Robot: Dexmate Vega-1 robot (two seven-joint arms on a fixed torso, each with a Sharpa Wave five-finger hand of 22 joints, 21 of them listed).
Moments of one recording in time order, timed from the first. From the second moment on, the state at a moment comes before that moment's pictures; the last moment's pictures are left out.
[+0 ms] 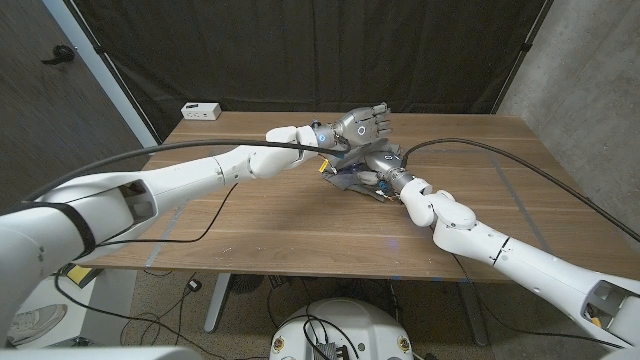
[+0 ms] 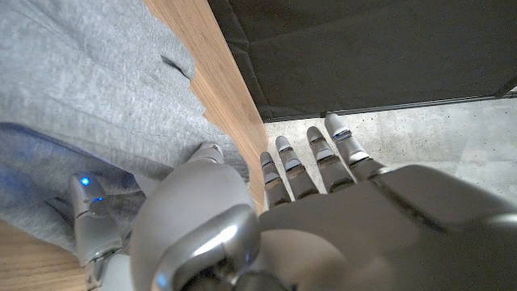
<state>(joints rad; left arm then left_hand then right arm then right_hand) 0.14 0.65 1.26 -1.54 1.86 0.11 0.30 0.61 0.14 0.25 0.14 0.21 0.24 -0.22 0.18 0.19 0.35 -0.16 0.19 0.20 0.29 -0.04 0.18 0.18 0.03 0.03 0.79 0.18 -0.73 -0.72 -0.84 -1.79 -0.67 -0.36 -0.04 0.56 0.18 0.51 -0.02 0.19 0.50 -0.06 0.20 0.18 0.39 0.01 0.19 0.19 0.33 -0.04 0.22 0.22 0.34 0.07 0.21 0.18</state>
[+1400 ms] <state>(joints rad) 0.41 0.79 0.99 -1.71 1.82 0.26 0.28 0.60 0.14 0.26 0.13 0.21 0.25 -0.22 0.19 0.19 0.36 -0.16 0.20 0.20 0.29 -0.04 0.19 0.18 0.04 0.03 0.79 0.18 -0.98 -0.86 -0.66 -2.10 -0.74 -0.68 -0.04 0.56 0.17 0.52 -0.03 0.19 0.51 -0.07 0.20 0.18 0.40 0.00 0.19 0.19 0.34 -0.04 0.22 0.21 0.35 0.07 0.21 0.18</state>
